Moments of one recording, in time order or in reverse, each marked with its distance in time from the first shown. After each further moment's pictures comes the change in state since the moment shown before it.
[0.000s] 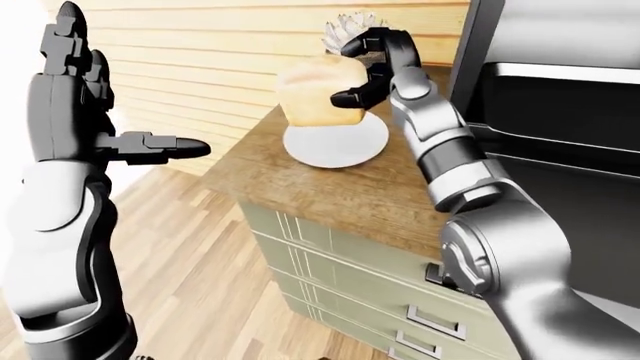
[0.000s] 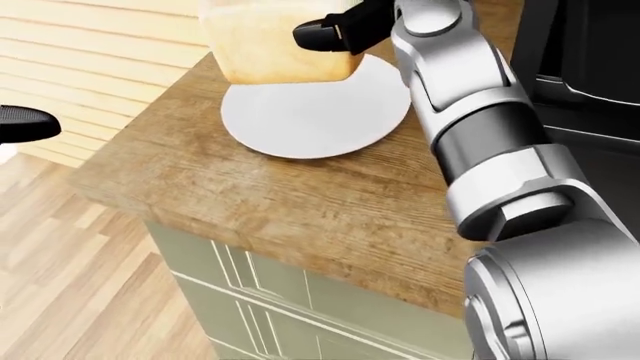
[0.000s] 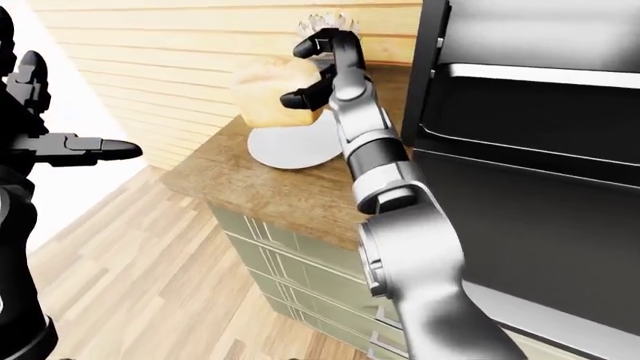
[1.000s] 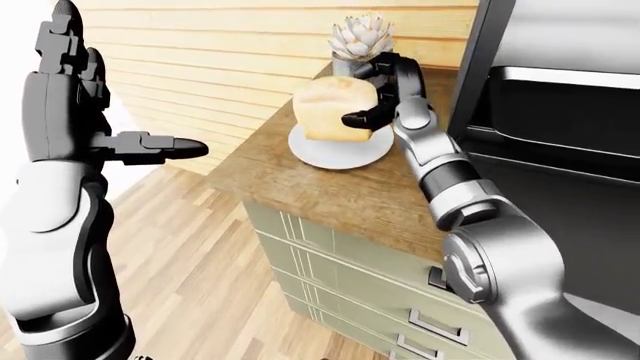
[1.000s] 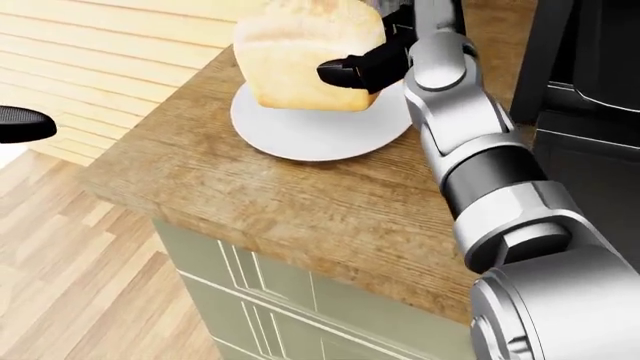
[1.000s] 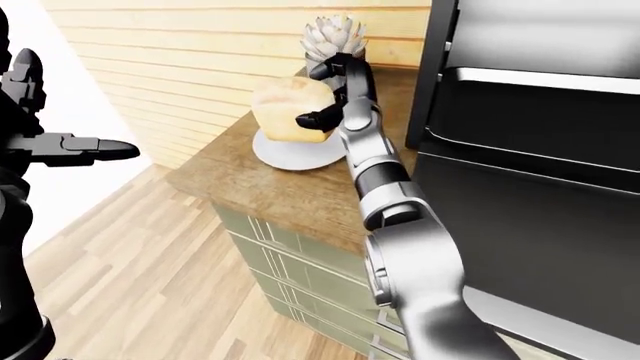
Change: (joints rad) left arm 0.002 0.006 0.005 -0.009 0.012 0.002 -0.011; right arm 0.097 -0.007 -0.013 0.082 -0.044 -0.181 -0.092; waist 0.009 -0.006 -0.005
